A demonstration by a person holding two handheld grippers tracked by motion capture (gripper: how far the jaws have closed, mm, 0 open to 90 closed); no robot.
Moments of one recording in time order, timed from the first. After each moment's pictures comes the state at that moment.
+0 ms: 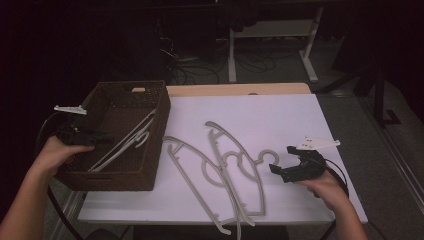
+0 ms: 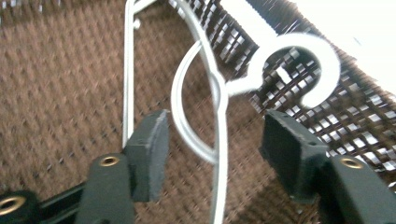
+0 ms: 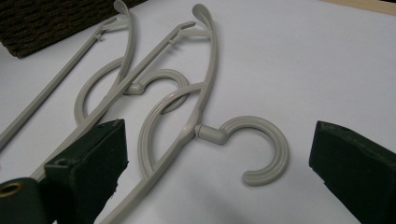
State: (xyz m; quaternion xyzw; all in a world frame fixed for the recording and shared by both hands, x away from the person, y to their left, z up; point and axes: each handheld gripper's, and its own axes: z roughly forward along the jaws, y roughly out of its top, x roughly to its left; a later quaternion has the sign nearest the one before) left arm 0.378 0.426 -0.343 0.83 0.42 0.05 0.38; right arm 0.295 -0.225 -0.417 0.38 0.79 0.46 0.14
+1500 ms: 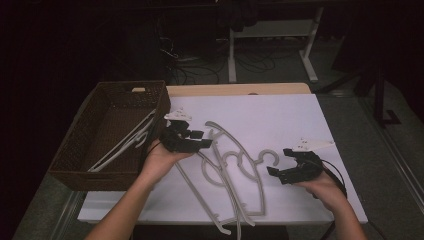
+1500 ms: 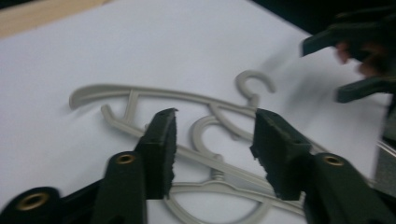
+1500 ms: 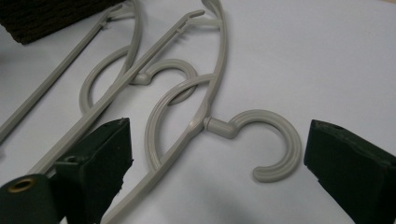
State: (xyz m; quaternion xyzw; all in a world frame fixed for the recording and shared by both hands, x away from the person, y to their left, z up) left arm 0.355 0.148 -0.359 0.84 0.33 0.06 0.43; right arm 0.294 -0.218 -0.421 0.37 0.81 0.44 0.12
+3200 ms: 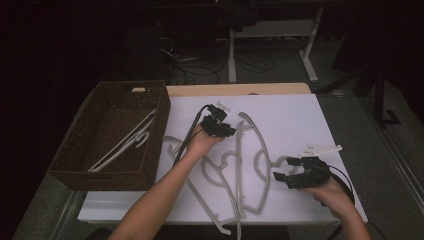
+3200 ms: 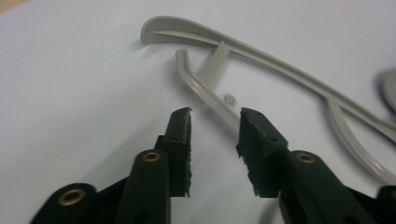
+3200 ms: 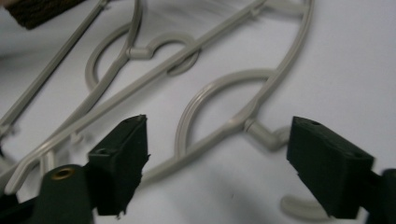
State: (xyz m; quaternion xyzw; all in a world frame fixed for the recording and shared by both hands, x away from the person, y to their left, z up) left arm 0.438 0.070 -0.413 0.87 0.32 0.08 0.36; right arm 0.279 -0.234 -0.427 0.39 0.81 0.42 0.09
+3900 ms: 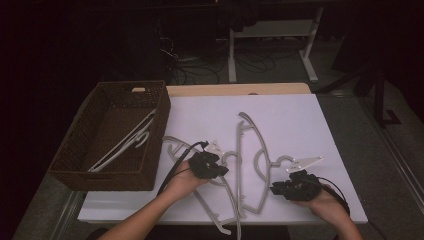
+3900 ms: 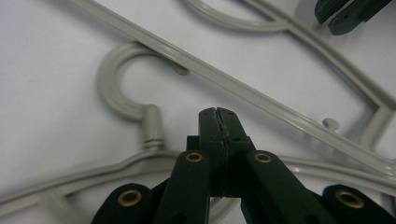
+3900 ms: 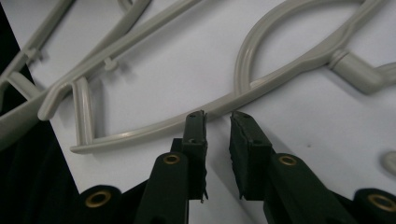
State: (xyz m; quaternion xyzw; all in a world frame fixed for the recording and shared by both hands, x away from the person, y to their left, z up) left arm 0.326 0.084 -0.433 0.92 0.21 0.02 0.33; right arm 0.263 -0.212 -0.452 0.35 0.86 0.36 0.03
